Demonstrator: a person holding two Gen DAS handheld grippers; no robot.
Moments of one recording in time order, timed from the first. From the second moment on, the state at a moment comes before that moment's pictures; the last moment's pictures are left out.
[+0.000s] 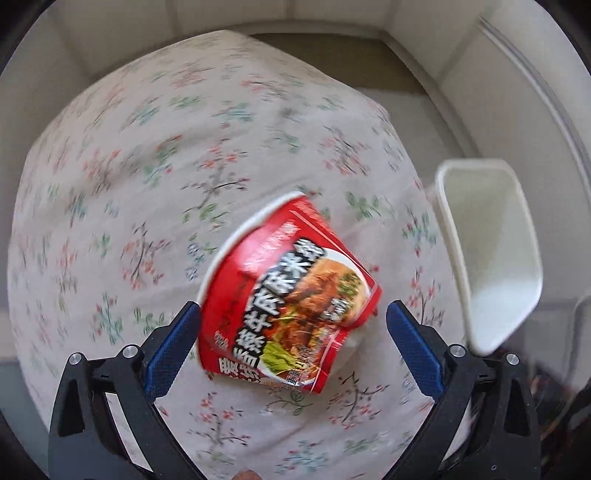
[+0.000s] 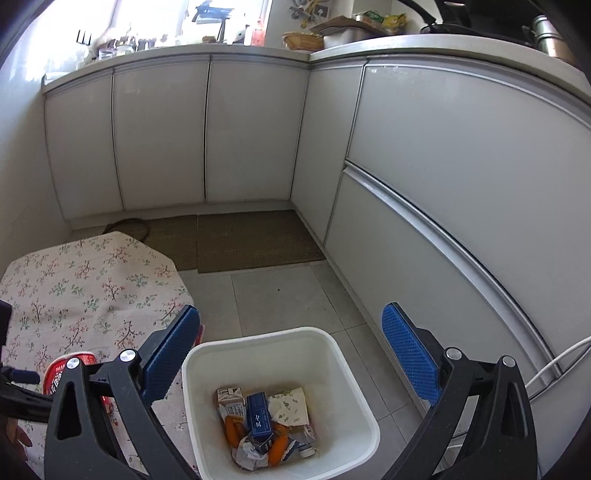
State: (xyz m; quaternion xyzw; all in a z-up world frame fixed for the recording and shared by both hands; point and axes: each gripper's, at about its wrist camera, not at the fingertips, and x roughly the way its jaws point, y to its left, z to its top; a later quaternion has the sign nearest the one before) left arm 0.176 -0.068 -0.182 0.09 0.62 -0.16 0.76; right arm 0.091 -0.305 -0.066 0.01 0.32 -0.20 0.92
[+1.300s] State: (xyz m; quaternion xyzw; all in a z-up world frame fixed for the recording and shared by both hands) left arm 0.174 -0.029 -0.182 0.10 0.58 -0.10 0.80; right arm 0.122 -0.261 -0.075 0.05 0.37 -0.12 0.92
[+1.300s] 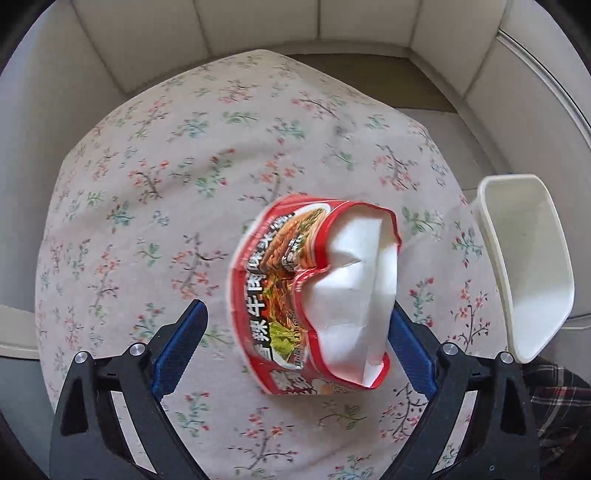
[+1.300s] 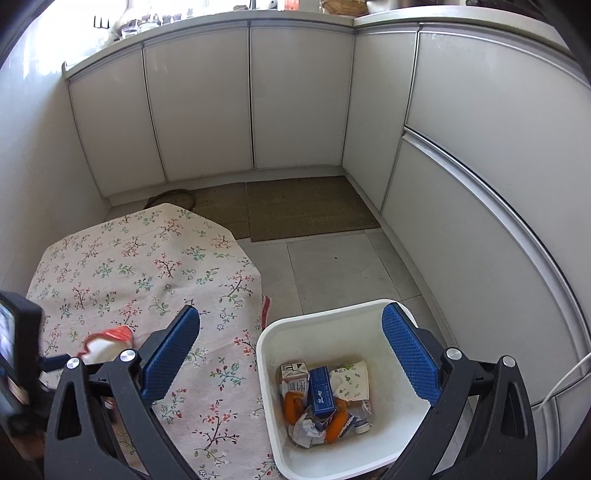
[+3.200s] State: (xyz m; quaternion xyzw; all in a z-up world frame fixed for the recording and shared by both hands) left arm 0.146 -0.097 -0.044 -0.23 0.46 -0.33 0.79; right arm 0.024 -0.373 -0.052 0.15 0.29 -0.21 0.92
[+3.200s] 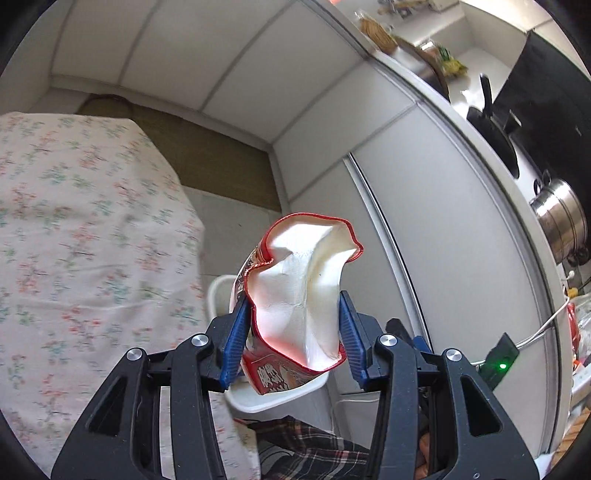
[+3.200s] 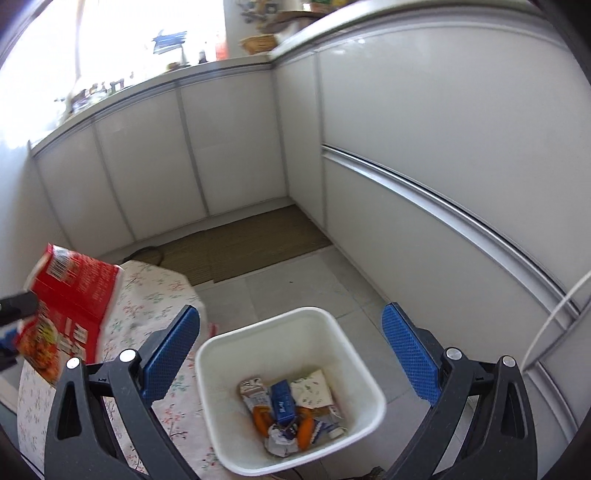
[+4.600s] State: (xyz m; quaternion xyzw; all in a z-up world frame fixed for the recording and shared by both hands) left arm 0.040 -0.145 -0.020 0.00 0.27 -0.14 0.95; right arm -0.048 -0.350 -0.016 0.13 0.22 -0.23 0.94
